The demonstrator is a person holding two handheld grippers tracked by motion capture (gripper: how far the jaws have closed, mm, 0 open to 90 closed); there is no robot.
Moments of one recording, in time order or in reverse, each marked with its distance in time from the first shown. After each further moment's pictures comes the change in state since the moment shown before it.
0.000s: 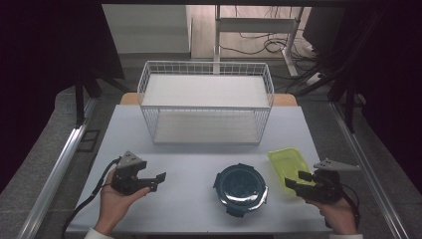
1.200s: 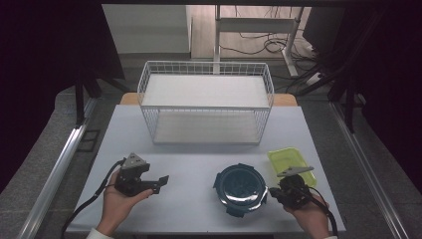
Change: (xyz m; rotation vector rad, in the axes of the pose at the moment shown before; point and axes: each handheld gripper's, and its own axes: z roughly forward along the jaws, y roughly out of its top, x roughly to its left) left arm -0.003 -0.003 0.007 0.040 -0.015 0.017; right arm 0.048 -0.007 0.053 0.275 -0.032 -0.112
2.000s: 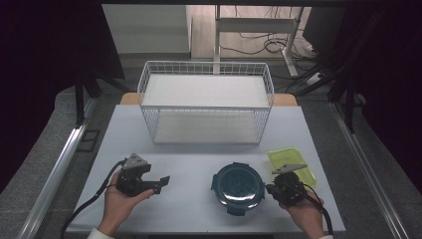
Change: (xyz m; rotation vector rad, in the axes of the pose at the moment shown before) left arm -0.001 0.000 0.003 0.006 -0.011 -0.007; right arm 0.007 0.012 0.006 -0.010 -0.037 -0.021
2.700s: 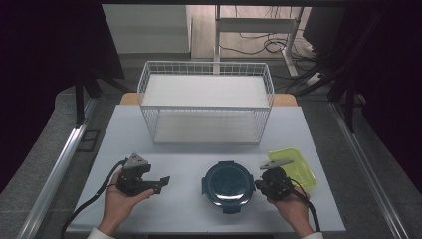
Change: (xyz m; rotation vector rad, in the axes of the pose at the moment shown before) left arm 0.001 0.000 0.002 0.016 0.005 0.003; right arm 0.015 0.018 0.020 -0.015 0.023 -0.004
